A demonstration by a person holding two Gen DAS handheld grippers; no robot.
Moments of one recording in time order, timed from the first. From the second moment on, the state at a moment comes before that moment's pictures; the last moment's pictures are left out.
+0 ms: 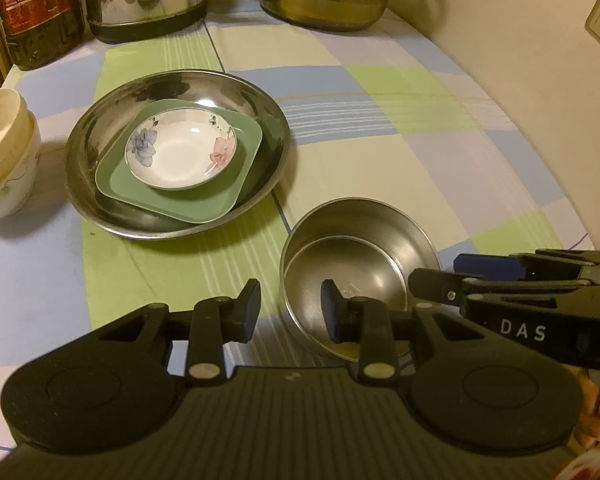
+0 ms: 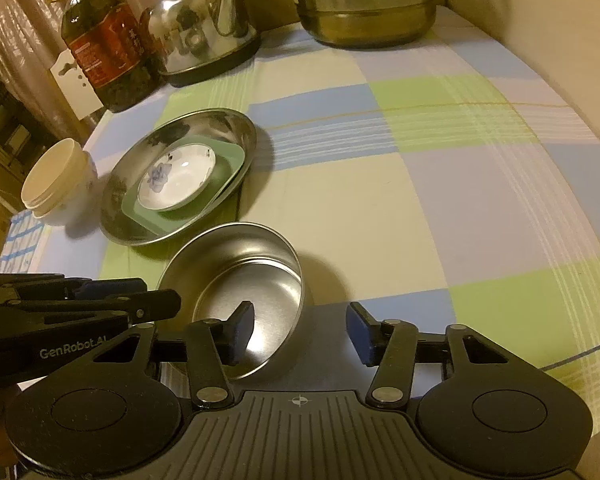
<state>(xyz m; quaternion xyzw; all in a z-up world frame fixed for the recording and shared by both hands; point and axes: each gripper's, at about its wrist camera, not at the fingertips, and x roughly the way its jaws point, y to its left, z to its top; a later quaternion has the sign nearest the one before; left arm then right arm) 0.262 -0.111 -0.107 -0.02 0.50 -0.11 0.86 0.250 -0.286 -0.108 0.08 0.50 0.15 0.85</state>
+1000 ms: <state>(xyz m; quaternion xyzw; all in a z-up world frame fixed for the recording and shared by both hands) 0.249 -0.108 -0.102 -0.02 0.49 -0.12 0.86 0.239 -0.280 -0.103 0.08 0.48 0.15 0.86</state>
